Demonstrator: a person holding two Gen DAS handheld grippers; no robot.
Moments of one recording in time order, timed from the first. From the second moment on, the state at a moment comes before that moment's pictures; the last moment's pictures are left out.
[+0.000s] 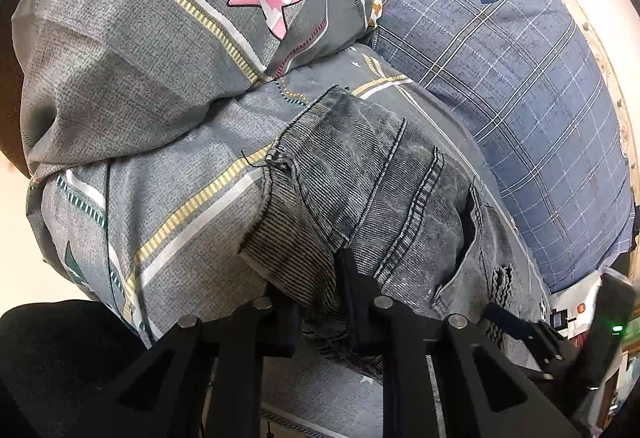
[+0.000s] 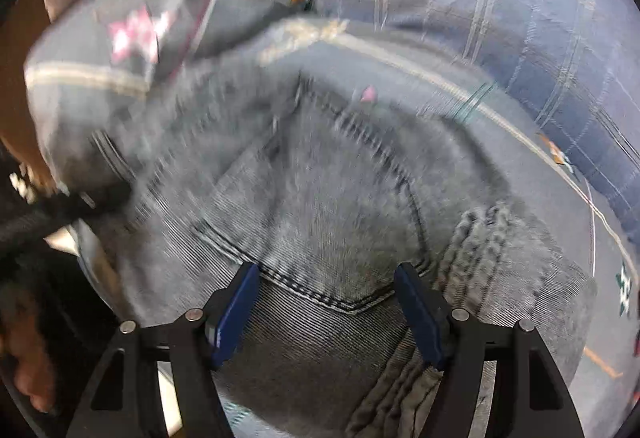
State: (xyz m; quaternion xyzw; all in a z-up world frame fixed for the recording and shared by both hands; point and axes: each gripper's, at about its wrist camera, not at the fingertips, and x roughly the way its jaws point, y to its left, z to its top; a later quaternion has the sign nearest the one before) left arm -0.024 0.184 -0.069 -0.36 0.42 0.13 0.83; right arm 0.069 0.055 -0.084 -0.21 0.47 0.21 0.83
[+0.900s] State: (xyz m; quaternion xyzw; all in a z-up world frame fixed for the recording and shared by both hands) left arm -0.017 0.163 -0.037 -0.30 0.40 0.15 0.85; right arm 0.019 -0.131 -0.048 0.04 0.43 0.14 0.89
